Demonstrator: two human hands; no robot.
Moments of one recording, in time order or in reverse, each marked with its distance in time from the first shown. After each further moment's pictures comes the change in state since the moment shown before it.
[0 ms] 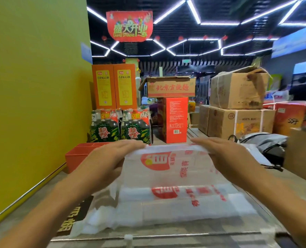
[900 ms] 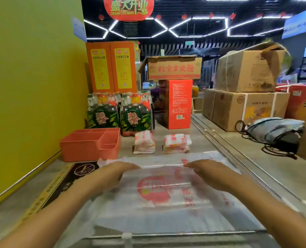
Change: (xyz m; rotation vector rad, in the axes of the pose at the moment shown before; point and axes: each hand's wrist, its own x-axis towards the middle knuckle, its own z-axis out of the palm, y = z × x) left_hand 0.011 -0.095 0.132 -0.020 -0.536 -0.201; right_hand 0.032 0.053 0.172 0.023 -0.351 -0.053
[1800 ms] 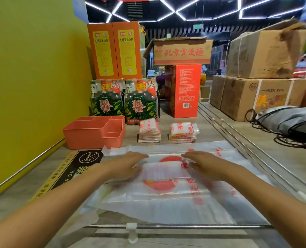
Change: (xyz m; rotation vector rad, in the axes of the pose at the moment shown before) left_hand 0.034 -0.019 0.035 -0.078 -0.130 -0.009; right_hand 0.020 -0.026 0.003 0.160 -0.213 -0.025
